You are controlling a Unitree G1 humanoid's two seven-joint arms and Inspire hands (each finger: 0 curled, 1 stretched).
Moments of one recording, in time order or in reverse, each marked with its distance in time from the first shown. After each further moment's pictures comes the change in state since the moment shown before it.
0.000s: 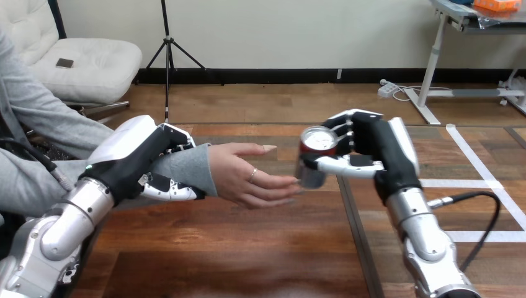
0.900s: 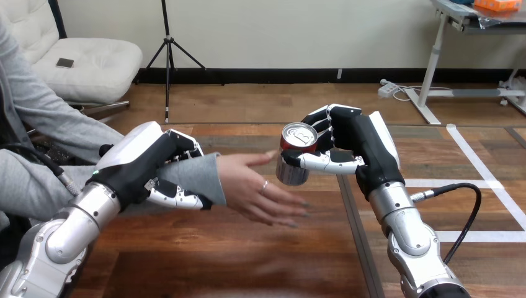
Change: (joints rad) left arm 0.024 -0.020 0.000 -0.039 -0.039 0.042 -0.056; right arm -0.025 0.039 0.019 0.000 -0.008 0.000 -0.003
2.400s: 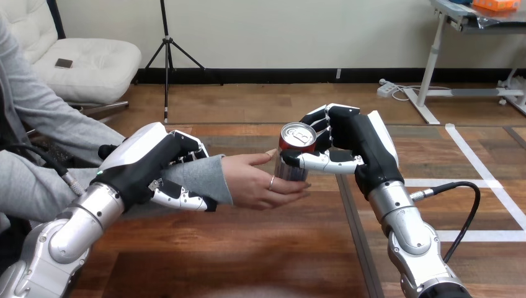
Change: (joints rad) left arm 0.003 -0.008 0.000 -0.017 -0.002 0.005 -0.011; right arm -0.003 0.001 -0.002 0.000 0.009 0.000 0.023
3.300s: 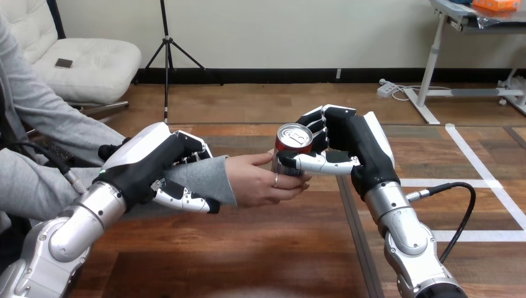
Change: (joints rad) left arm 0.000 0.000 0.001 -0.018 -0.012 0.003 -0.034; right arm 0.000 0.013 0.000 0.000 0.000 0.005 0.004
